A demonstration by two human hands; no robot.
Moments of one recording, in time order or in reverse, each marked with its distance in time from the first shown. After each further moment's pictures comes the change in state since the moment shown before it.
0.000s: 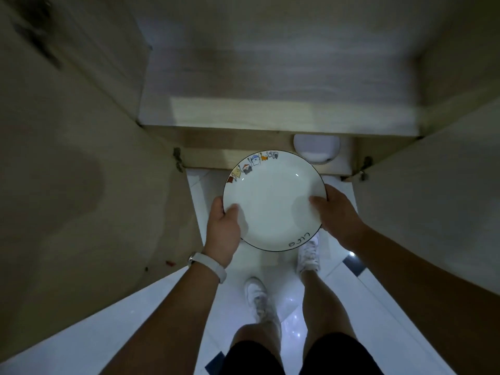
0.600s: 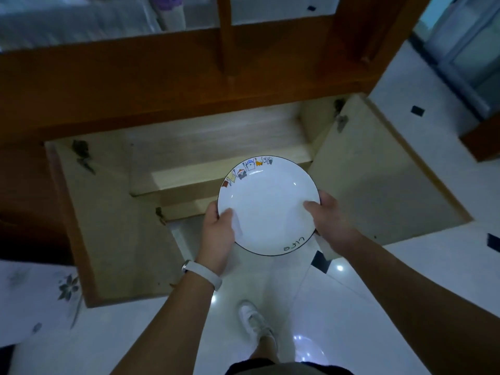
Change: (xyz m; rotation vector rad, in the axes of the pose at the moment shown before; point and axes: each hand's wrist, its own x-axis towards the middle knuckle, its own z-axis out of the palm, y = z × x) left_hand -0.201 0.178 0.023 -0.023 -0.247 0.146; right_hand -0.230 -0.101 -0.101 0.194 0.343 -0.019
